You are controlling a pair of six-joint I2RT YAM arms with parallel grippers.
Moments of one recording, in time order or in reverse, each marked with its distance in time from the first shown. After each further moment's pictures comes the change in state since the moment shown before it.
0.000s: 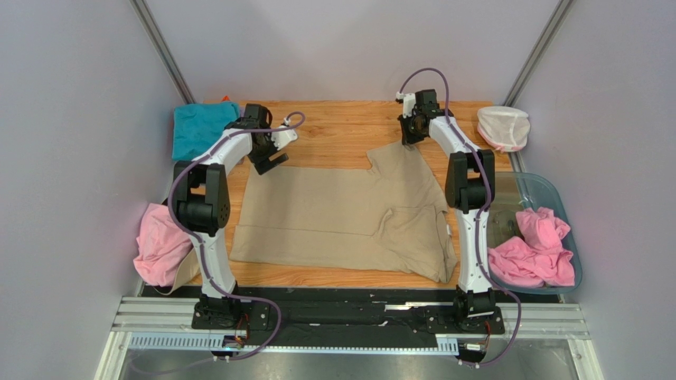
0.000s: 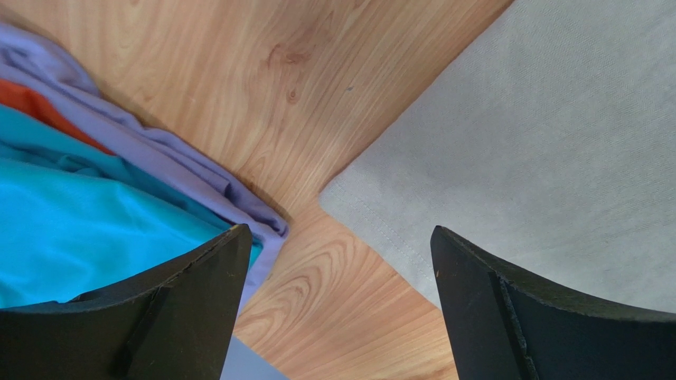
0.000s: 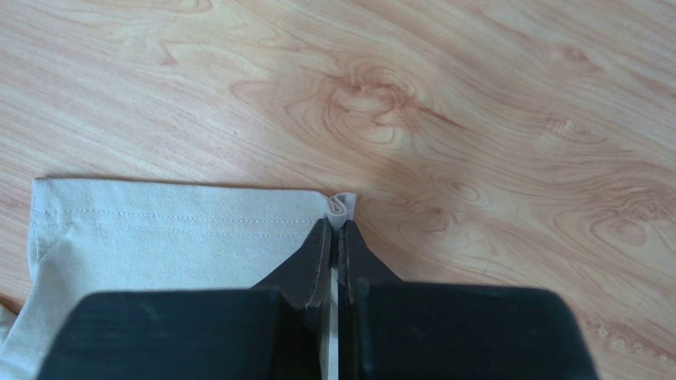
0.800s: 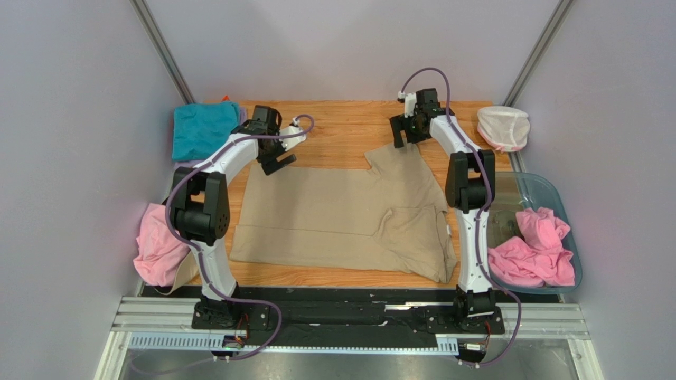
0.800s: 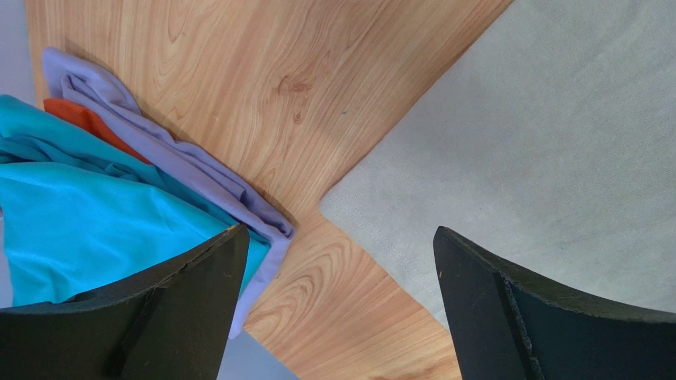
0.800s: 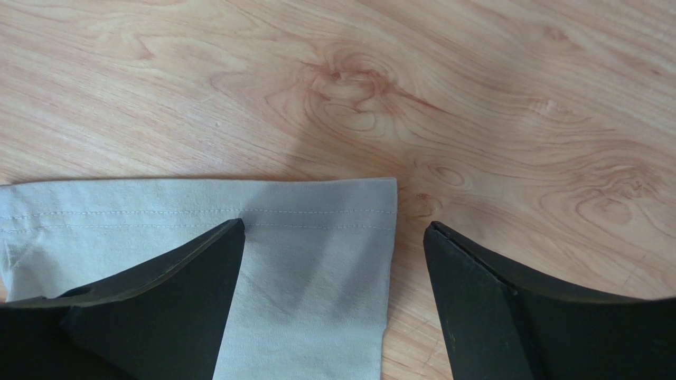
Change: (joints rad) left arm -0.064 -0.057 -0.039 0.040 -0.035 -0.026; right arm 0.000 -0.007 0.005 -0.026 0.032 0.015
